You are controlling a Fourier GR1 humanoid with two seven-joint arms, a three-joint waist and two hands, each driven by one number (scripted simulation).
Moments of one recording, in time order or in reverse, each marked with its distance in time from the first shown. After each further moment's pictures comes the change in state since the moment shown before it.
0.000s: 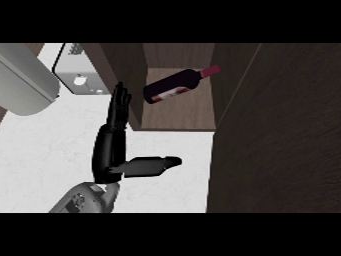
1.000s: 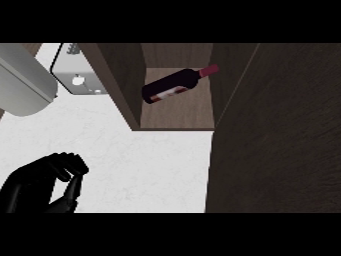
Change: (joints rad) left arm 0.436 0.343 0.190 -0.385 0.199 -0.437 -0.086; right arm 0.025 -0.160 0.020 -0.004 0.026 0.170 -0.008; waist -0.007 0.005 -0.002
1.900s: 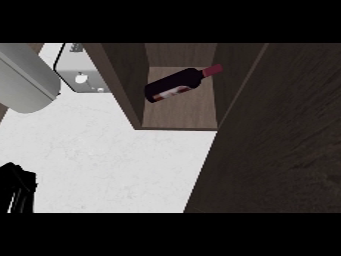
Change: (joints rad) left arm 0.147 0.079 0.208 -0.010 0.098 -0.236 -0.041; right arm -0.232 0.056 0.213 0.016 -0.020 -0.012 0.176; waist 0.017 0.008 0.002
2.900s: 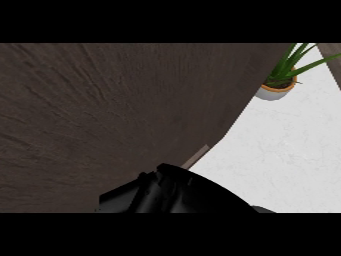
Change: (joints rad) left arm 0.067 -0.041 0.127 0.015 0.000 -0.156 0.026; right arm -0.809 0.308 0.177 0.323 -0.067 -0.500 0.244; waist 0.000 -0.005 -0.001
